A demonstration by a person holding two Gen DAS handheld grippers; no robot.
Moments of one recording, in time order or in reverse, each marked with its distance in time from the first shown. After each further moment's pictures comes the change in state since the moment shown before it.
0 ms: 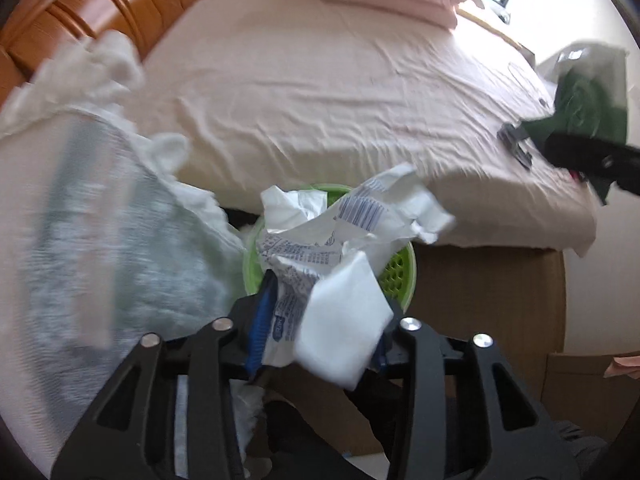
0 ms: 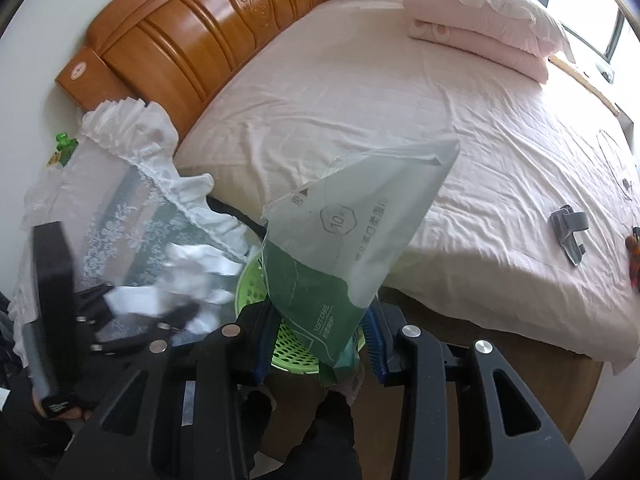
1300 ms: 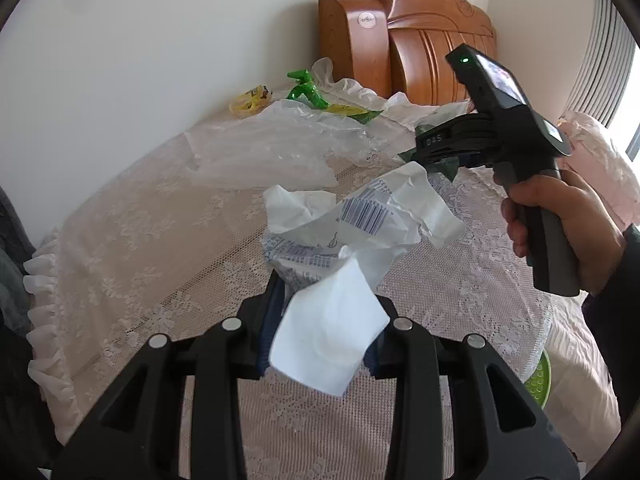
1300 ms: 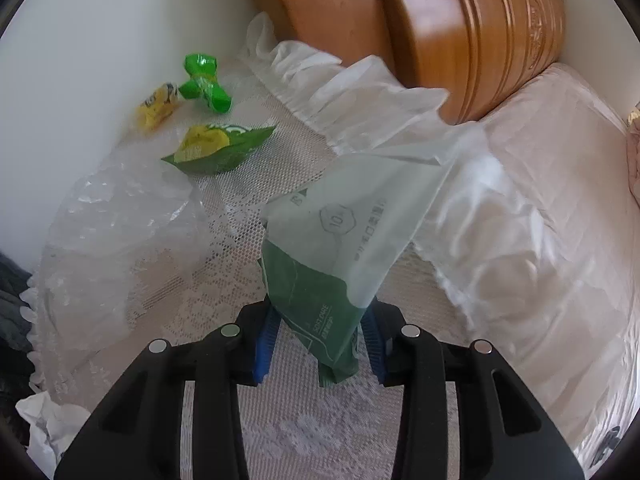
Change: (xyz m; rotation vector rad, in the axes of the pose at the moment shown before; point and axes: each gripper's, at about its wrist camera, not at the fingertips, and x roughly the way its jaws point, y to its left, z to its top) left arm -0.209 0.342 -0.130 -0.659 -0.333 0.454; right arm 0.165 0.485 0.181 -0.480 0.054 0.248
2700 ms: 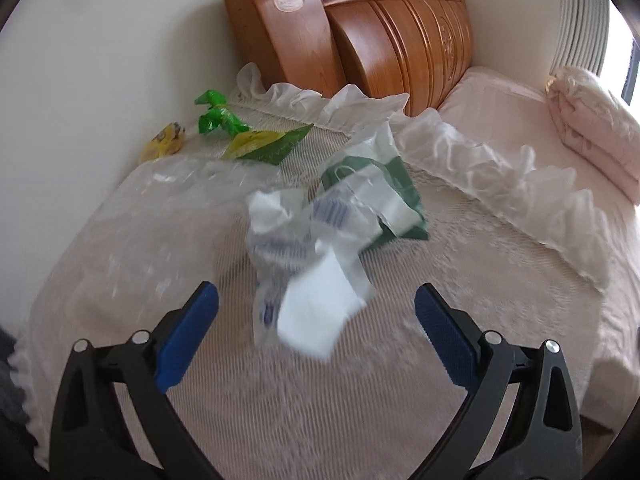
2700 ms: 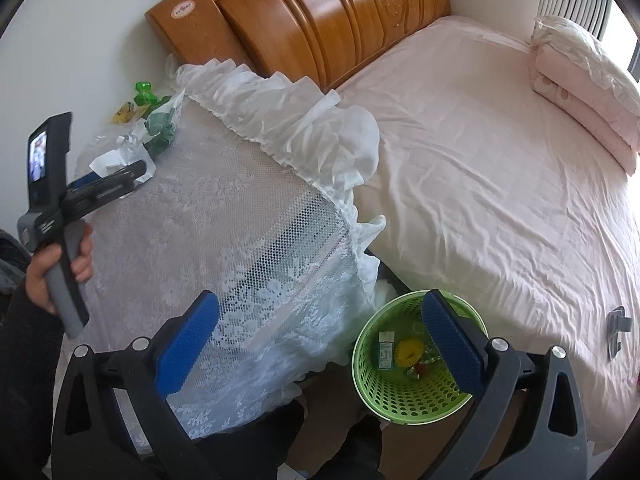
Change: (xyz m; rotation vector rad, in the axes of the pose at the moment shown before) left arm 0.117 -0.092 0.072 0.191 -0.008 0.031; right arm -0.169 -0.134 -0.209 0.227 -0.028 -0.103
